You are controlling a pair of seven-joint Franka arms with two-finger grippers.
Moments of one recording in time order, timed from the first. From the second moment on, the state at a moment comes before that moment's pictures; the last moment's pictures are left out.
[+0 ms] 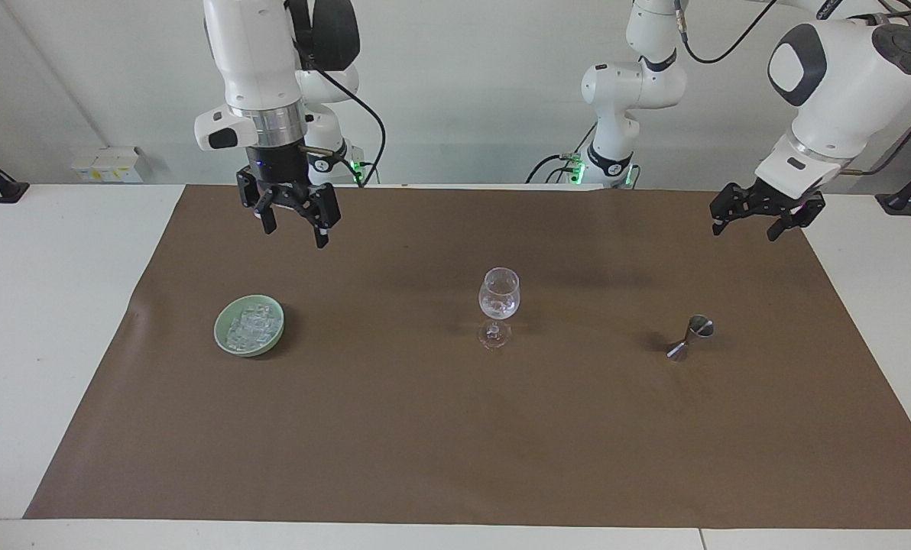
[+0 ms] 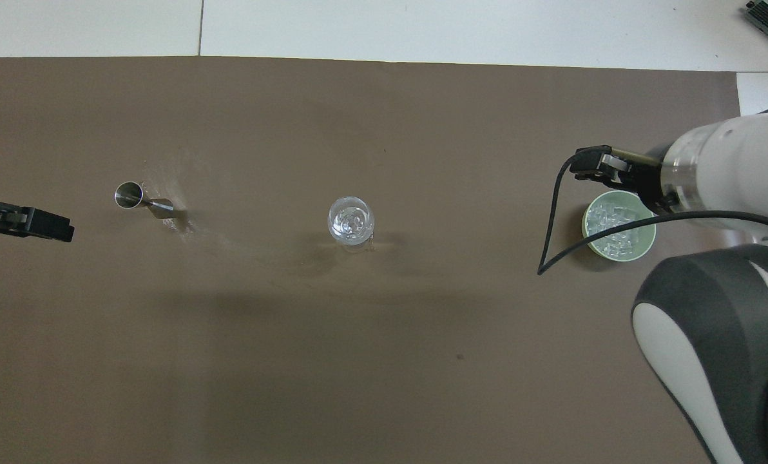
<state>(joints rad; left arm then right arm) -0.07 -0.05 0.08 -1.78 -0.01 1.69 0.19 0.04 -0.05 0.14 -1.72 -0.08 1.86 0.55</state>
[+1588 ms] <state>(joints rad) -0.08 -0.05 0.08 -1.78 -0.07 1.70 0.19 0.03 -0.09 -0.08 -1.64 -0.02 1.54 0.09</state>
